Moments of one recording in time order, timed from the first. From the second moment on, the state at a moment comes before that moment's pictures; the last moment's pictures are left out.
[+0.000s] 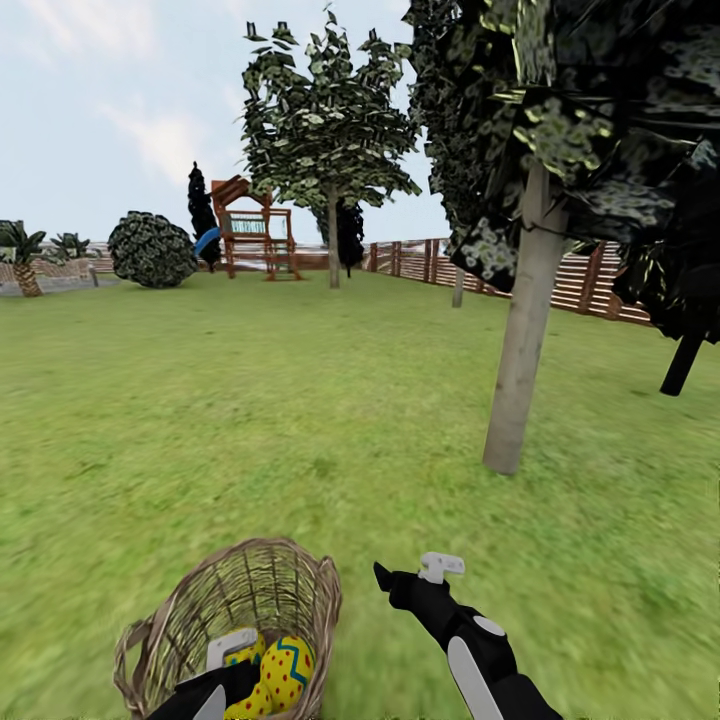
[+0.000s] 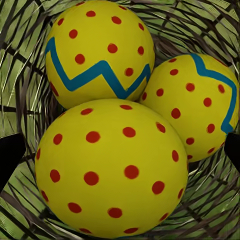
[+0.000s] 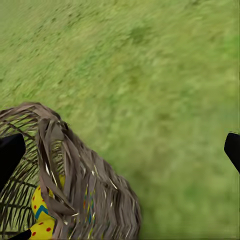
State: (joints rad) left arm -0.46 -0.02 0.00 -0.30 0.29 0.15 0.15; right arm -0.22 0.09 0.25 -1.22 -0.45 0.37 -0.04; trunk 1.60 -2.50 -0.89
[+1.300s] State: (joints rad) left arm -0.46 -0.01 0.00 -0.30 0.29 0.17 0.15; right arm -0.22 0.08 0.25 -1.22 -0.45 0.37 -0.04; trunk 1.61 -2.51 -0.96
